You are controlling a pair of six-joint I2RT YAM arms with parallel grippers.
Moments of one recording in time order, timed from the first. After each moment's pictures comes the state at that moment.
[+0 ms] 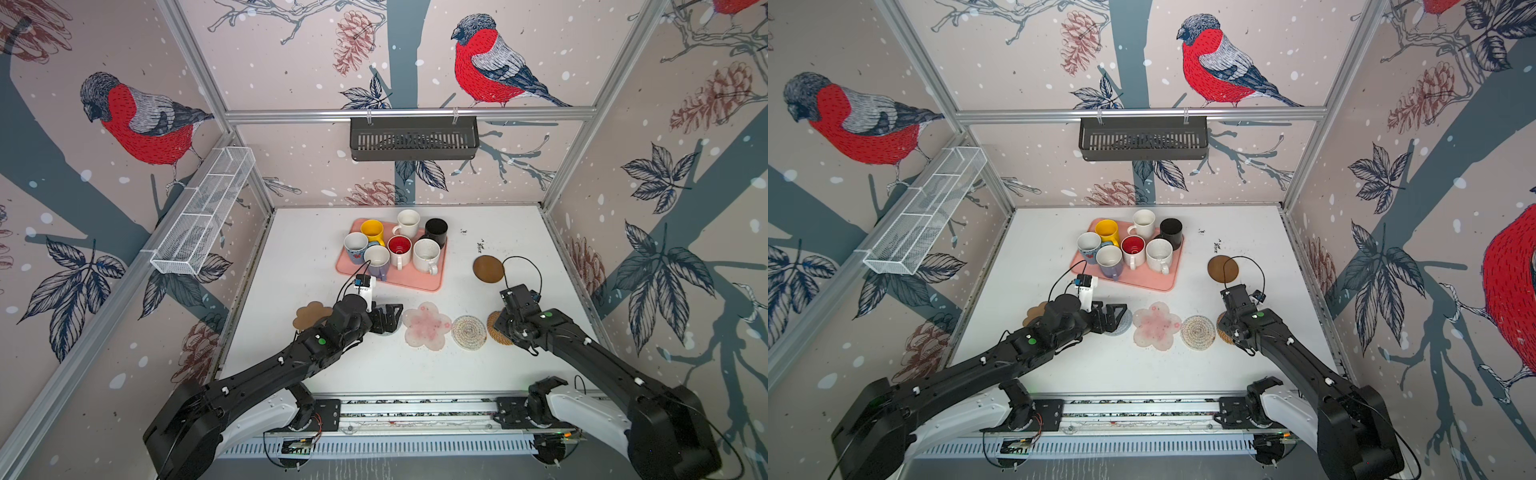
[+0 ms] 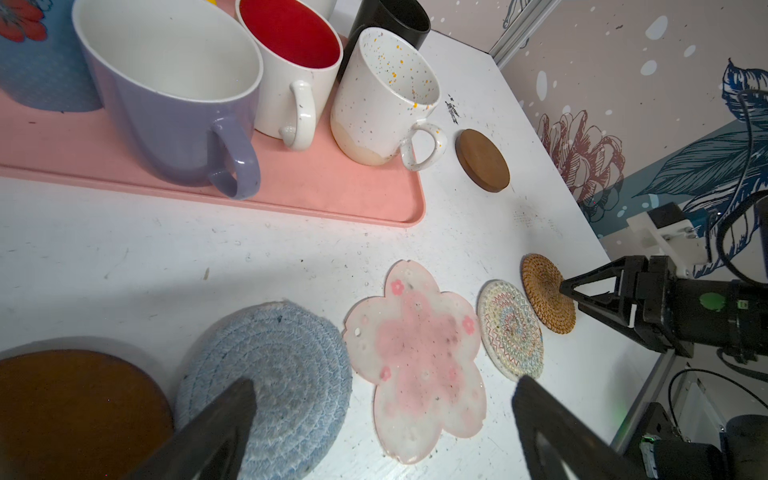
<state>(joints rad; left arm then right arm) -0.77 1.00 0.44 0.06 -0.02 -0.60 0.34 1.05 0.53 -0.66 0.16 0.93</state>
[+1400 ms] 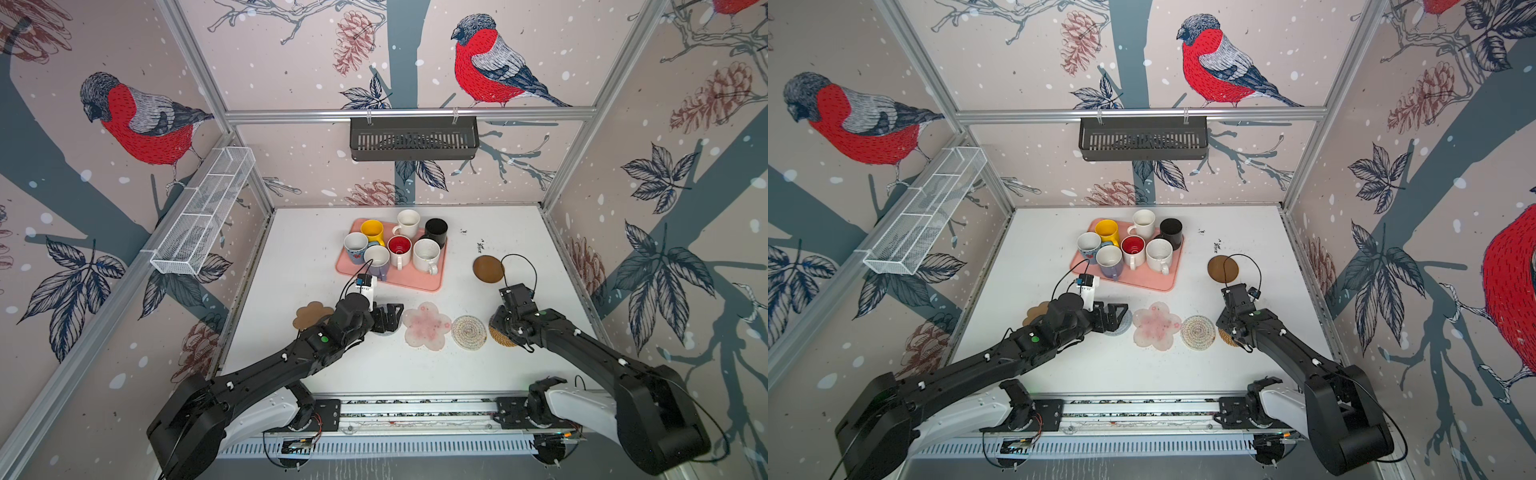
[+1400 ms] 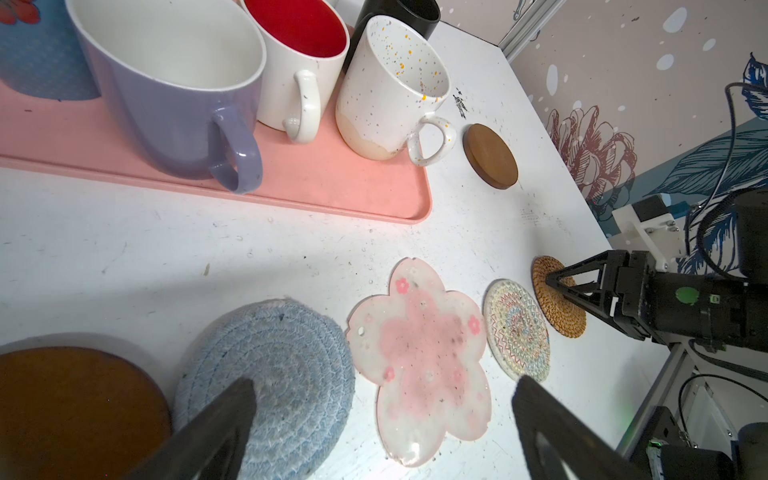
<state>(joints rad) -0.77 1.03 0.45 0.06 -0.02 -0.61 0.30 1.15 0.47 -0.47 0.13 0.83</state>
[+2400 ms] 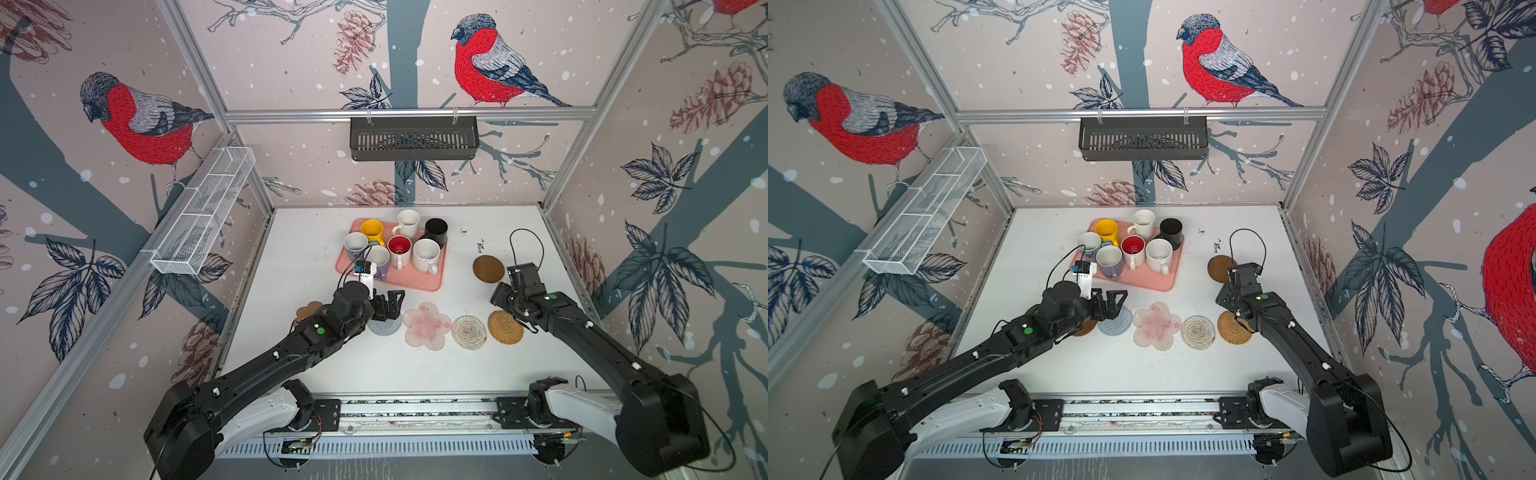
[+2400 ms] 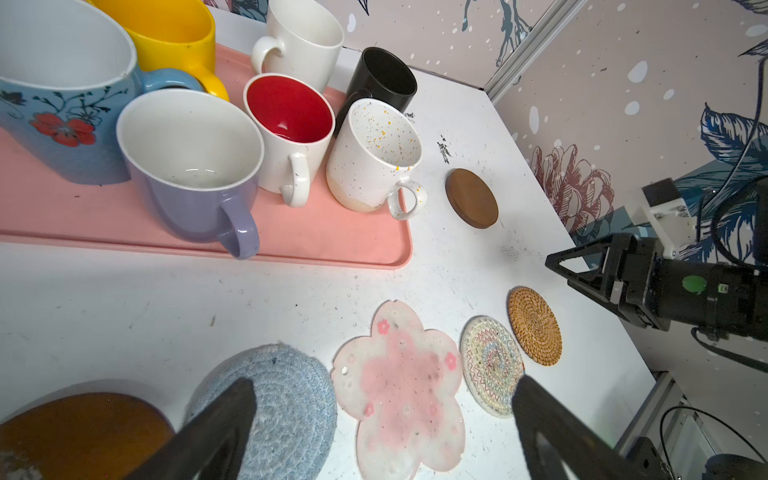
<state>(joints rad) -0.77 0.99 0.61 -0.09 -0.08 -0.59 0.25 1.15 0.71 -0.55 0.13 0.69</state>
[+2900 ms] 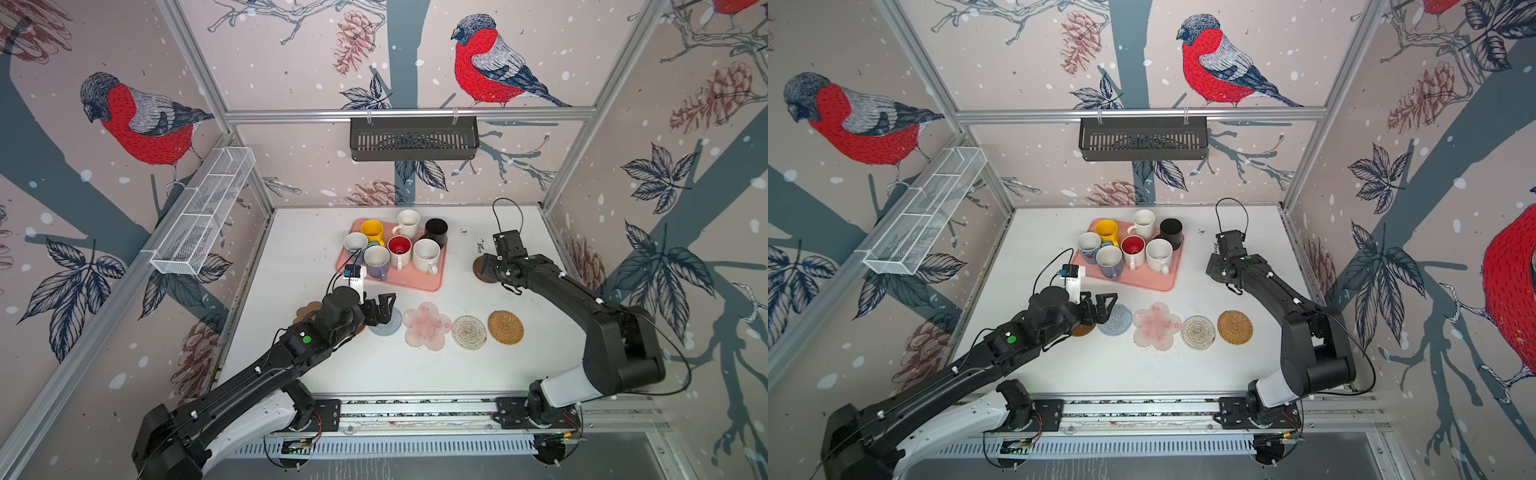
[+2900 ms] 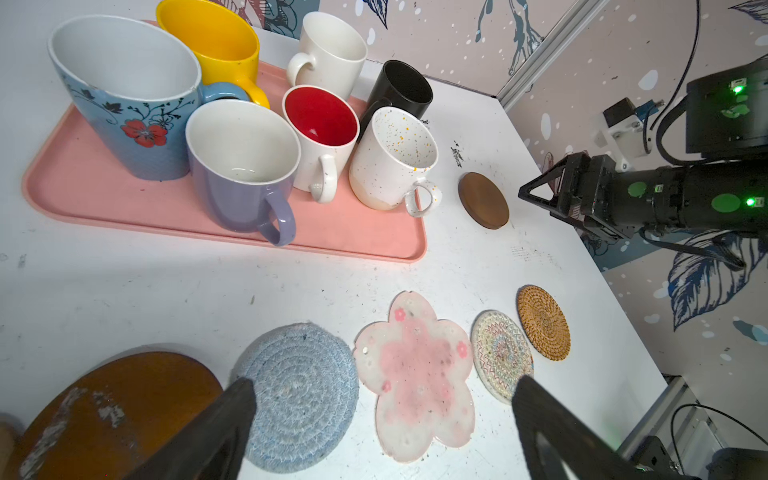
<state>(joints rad) -0.77 0.87 0.60 -0.22 -0.13 -0.59 0.25 1.54 1.03 -0.48 0.17 0.49</state>
